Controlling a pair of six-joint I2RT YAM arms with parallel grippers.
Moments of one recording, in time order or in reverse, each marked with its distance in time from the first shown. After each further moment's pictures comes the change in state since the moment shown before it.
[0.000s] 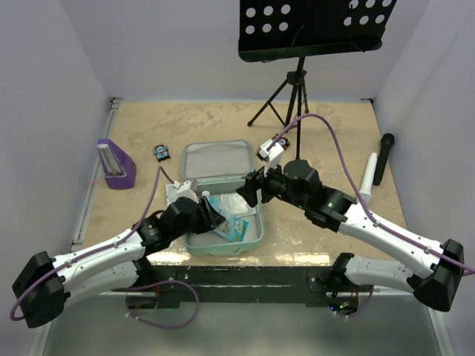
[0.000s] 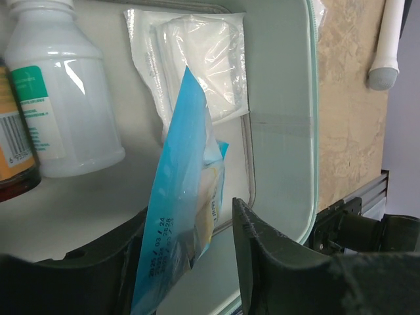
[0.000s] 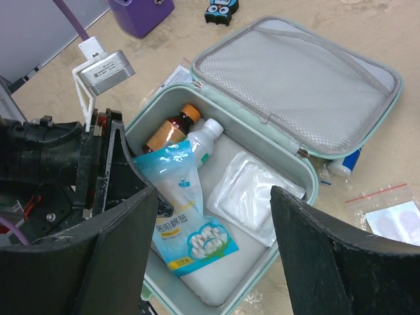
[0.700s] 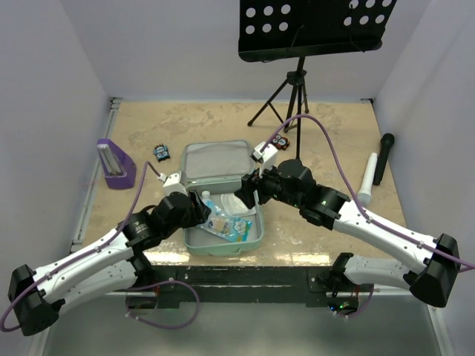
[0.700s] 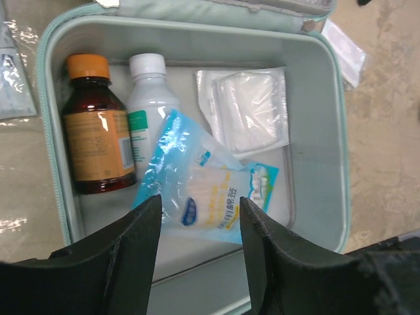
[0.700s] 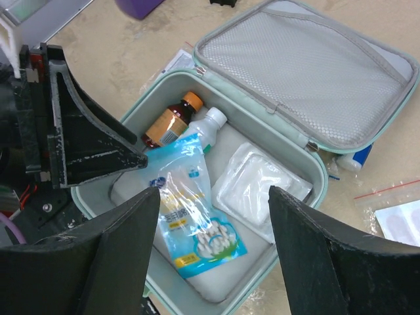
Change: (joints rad) left arm 0.000 -0.121 0.174 -0.363 -0.214 0.117; right arm 0.000 0.047 0.000 0.000 -0.026 -0.003
